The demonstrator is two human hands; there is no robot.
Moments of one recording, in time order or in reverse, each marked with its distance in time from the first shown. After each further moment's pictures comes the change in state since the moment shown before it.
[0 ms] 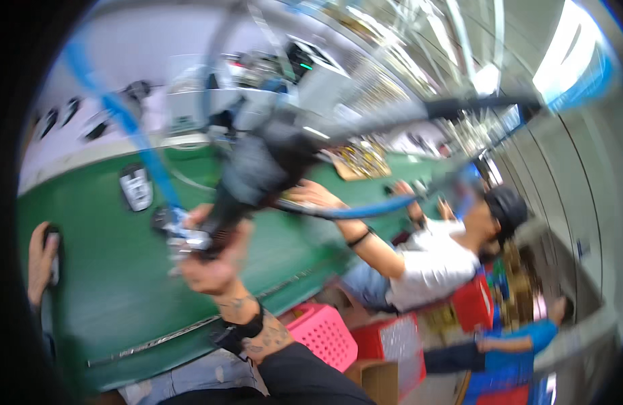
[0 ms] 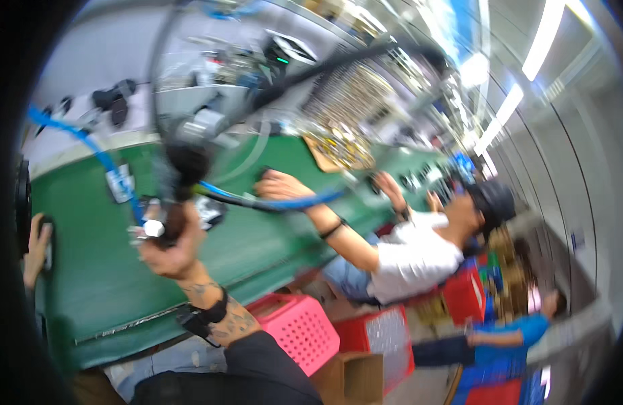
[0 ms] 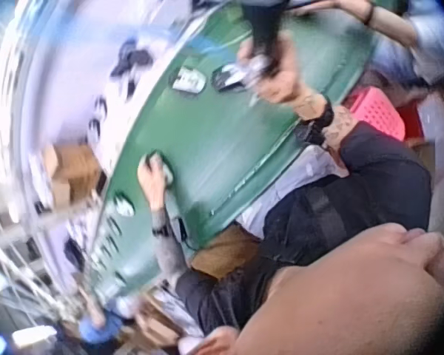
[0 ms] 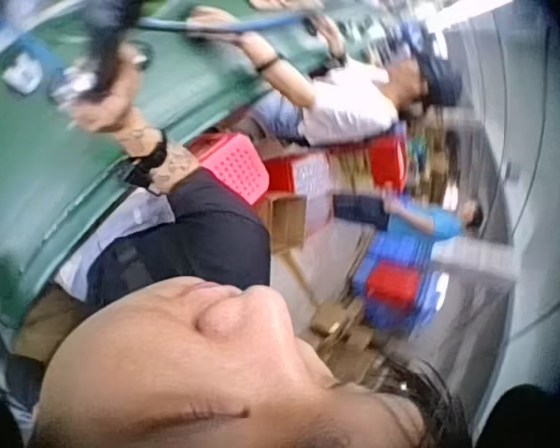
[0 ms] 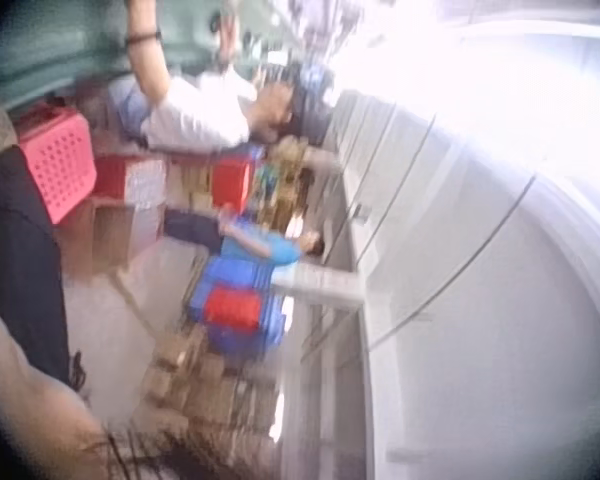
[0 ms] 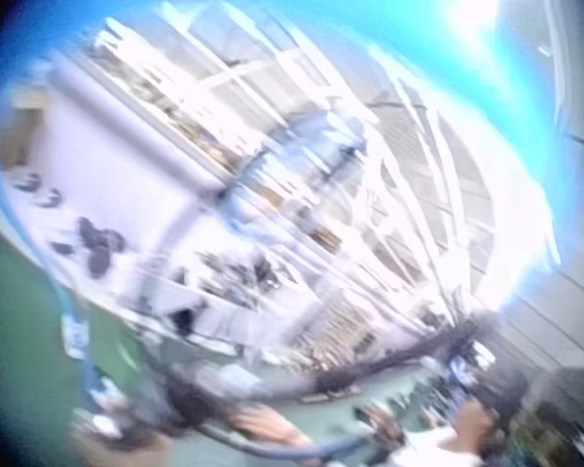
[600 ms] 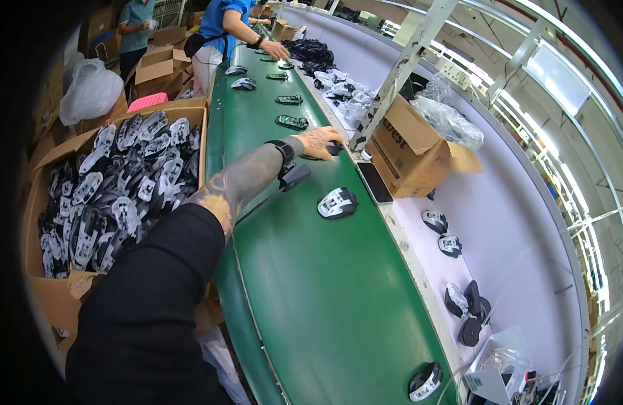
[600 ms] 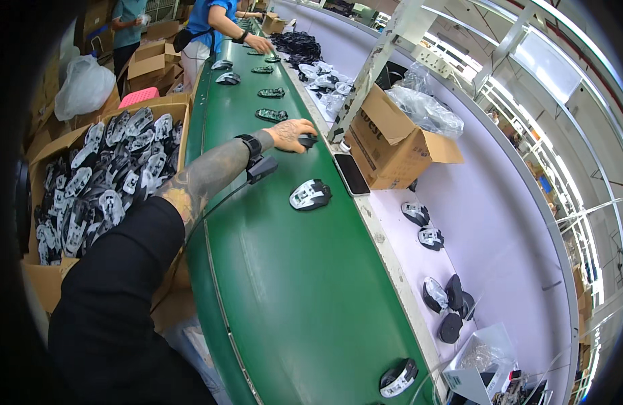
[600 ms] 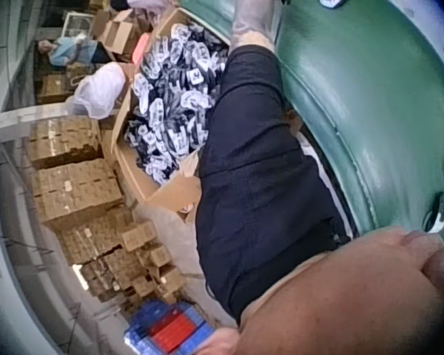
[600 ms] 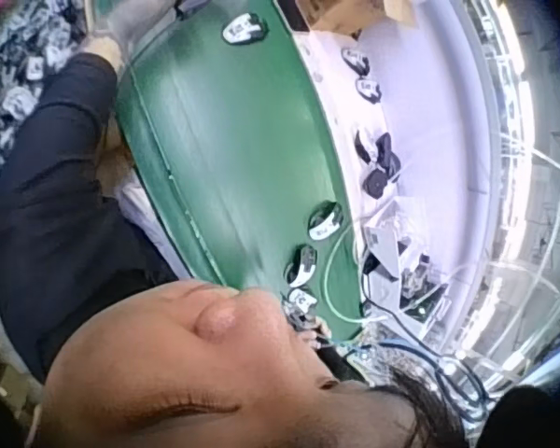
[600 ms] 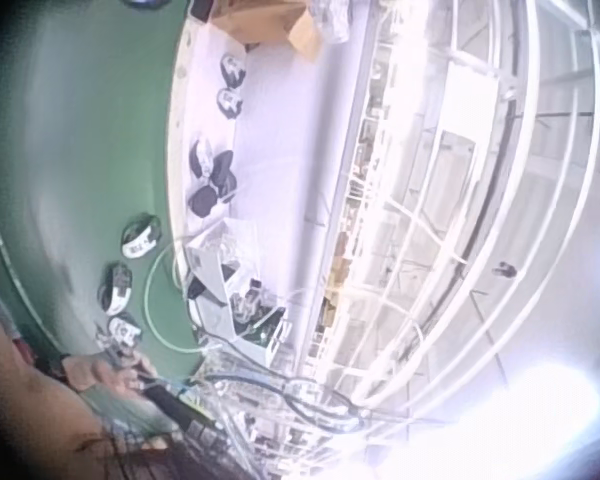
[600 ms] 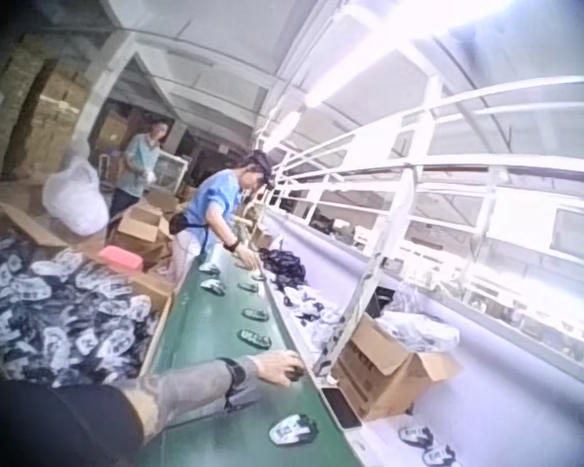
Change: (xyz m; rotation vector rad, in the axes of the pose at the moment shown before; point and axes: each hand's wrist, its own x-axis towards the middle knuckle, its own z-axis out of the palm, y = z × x) left_hand -0.024 -0.142 -0.244 0.465 0.377 -0.204; right_hand 0.008 -0.039 -0.076 2.523 -0.241 1.733
